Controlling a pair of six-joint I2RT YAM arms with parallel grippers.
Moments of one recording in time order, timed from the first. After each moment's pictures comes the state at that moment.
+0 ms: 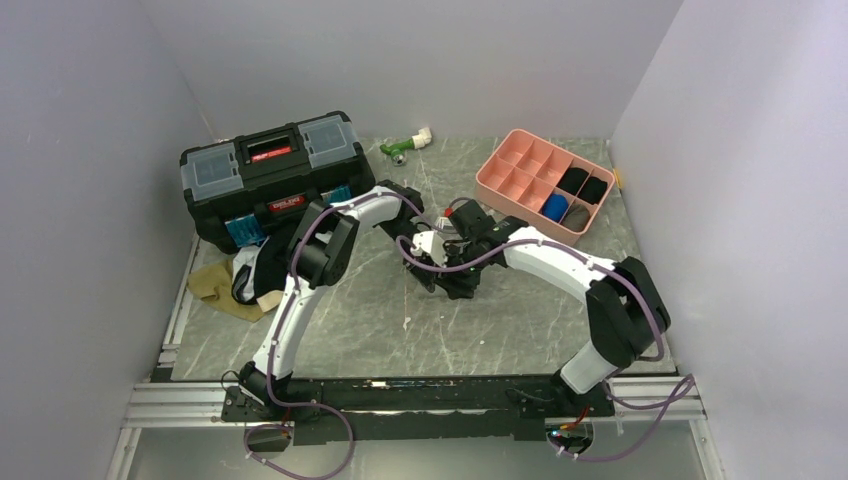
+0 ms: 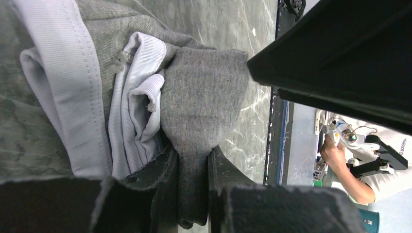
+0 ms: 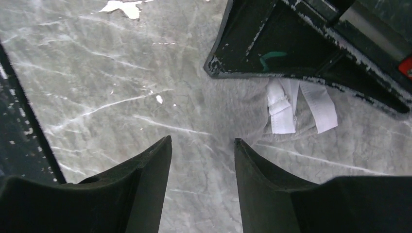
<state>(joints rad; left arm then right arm) -0.57 2.47 1.91 -1.21 1.09 0.70 0.64 1.56 1.07 -0.68 -0.40 -0.66</state>
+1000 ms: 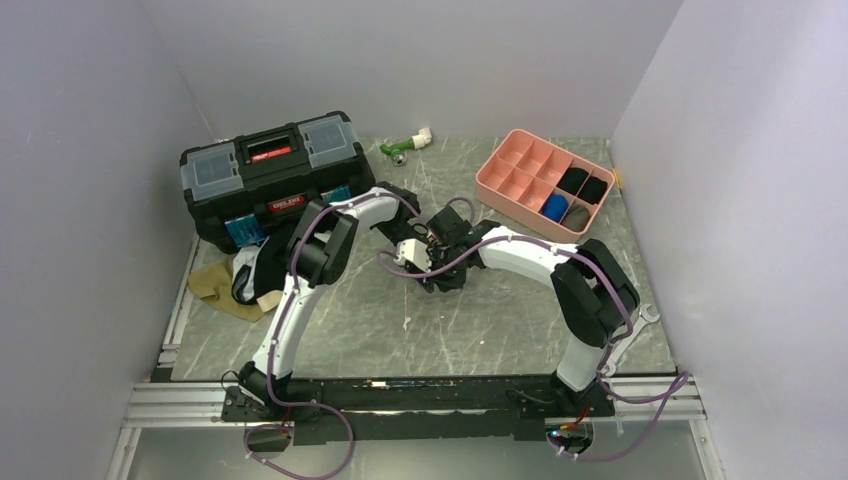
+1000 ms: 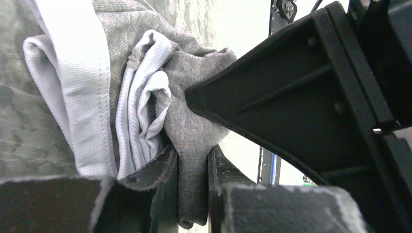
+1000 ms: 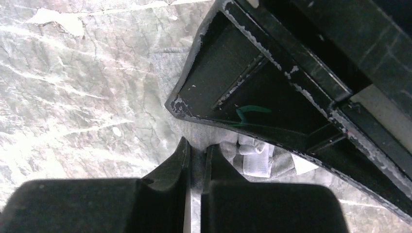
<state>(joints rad) -0.56 2.48 1.90 -1.23 1.12 0.70 0.72 1.75 1.12 -0.57 -0.26 -0.70</state>
